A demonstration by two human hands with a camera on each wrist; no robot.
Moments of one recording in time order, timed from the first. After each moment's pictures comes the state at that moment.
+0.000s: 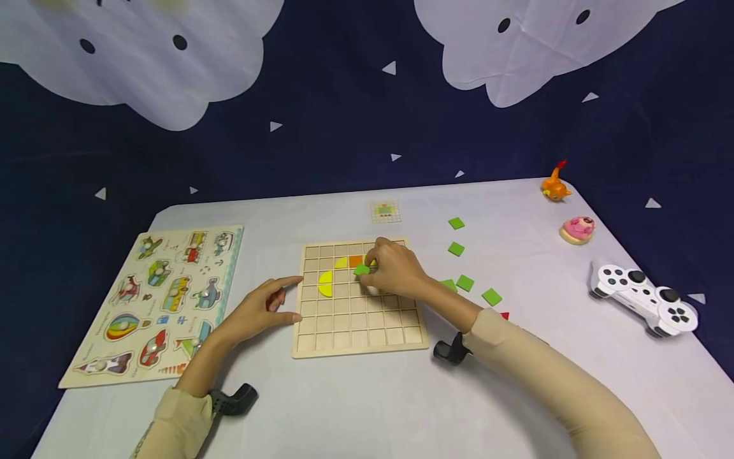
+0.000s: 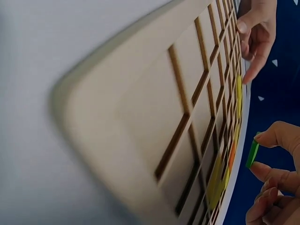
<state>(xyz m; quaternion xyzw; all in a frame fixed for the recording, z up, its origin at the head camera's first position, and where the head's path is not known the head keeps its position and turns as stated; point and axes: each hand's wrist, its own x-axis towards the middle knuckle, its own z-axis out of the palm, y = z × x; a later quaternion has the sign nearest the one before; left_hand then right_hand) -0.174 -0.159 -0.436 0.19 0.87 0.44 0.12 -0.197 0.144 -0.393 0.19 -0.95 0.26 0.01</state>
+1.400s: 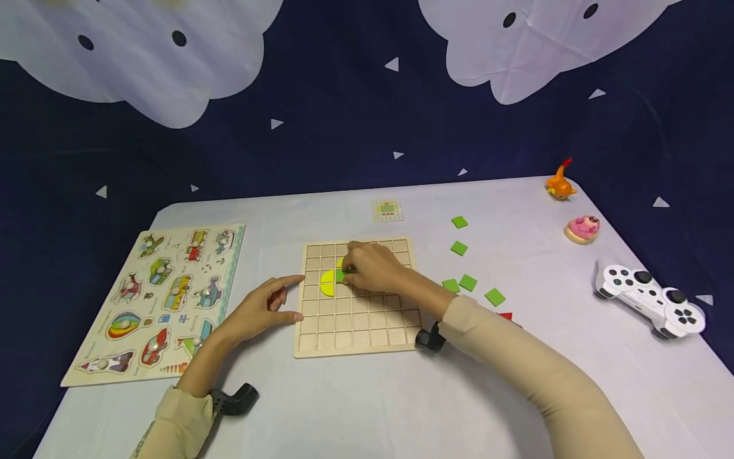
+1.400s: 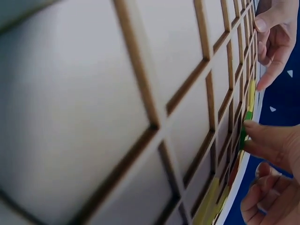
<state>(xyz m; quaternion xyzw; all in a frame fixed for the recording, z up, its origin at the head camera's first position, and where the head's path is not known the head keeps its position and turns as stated) -0.174 -0.158 -0.435 0.19 0.87 0.44 0.13 -0.217 0.114 -0.398 0.33 -0.93 0.18 -0.02</state>
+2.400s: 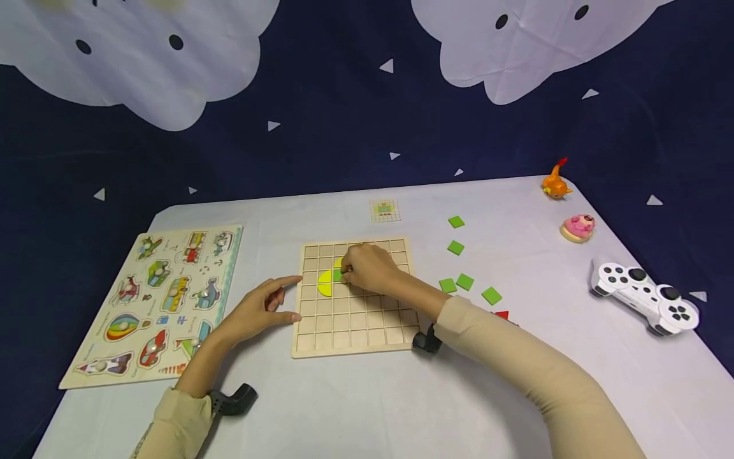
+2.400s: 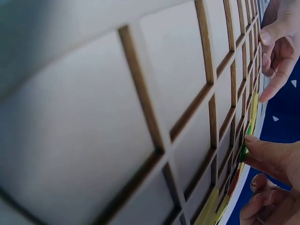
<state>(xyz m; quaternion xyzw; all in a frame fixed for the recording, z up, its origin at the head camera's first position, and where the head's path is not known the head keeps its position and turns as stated) -0.173 -0.157 -0.433 0.18 0.87 0.44 0.13 -0.210 0.110 -0.398 0.28 -0.94 0.20 -0.02</state>
